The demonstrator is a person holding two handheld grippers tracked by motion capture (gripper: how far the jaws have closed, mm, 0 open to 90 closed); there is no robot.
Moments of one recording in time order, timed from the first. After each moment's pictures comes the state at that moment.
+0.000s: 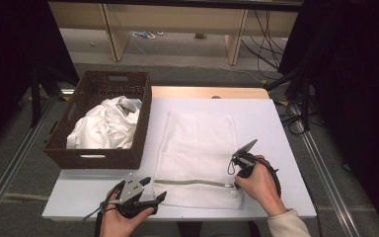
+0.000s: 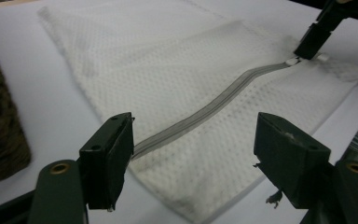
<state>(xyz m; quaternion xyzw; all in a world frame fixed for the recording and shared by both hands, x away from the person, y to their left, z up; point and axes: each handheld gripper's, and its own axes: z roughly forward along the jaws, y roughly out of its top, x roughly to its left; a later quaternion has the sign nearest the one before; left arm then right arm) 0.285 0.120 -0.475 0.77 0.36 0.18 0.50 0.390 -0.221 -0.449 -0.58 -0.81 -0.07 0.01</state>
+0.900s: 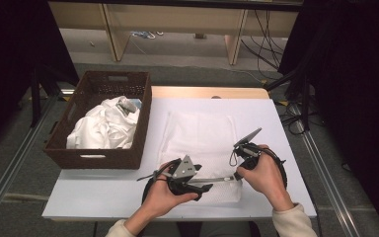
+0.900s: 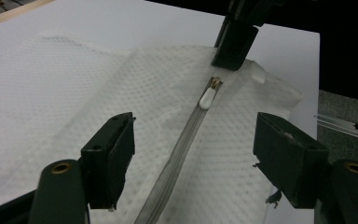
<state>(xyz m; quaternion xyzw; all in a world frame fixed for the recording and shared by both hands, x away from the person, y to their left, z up) 0.347 0.004 -0.454 0.83 0.21 0.10 0.50 0.391 -0.219 -0.401 -0.54 -0.83 -0.11 0.01</state>
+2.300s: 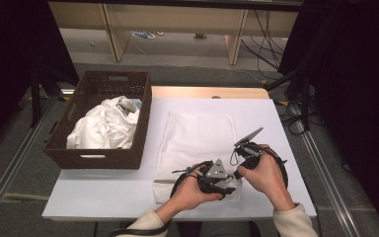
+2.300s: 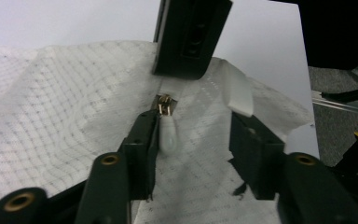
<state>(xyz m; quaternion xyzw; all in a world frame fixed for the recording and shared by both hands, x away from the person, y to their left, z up) 0.363 -0.062 -0.480 0.87 0.15 0.05 0.47 0.390 -0.220 -0.399 -0.54 -0.83 -0.12 0.01</state>
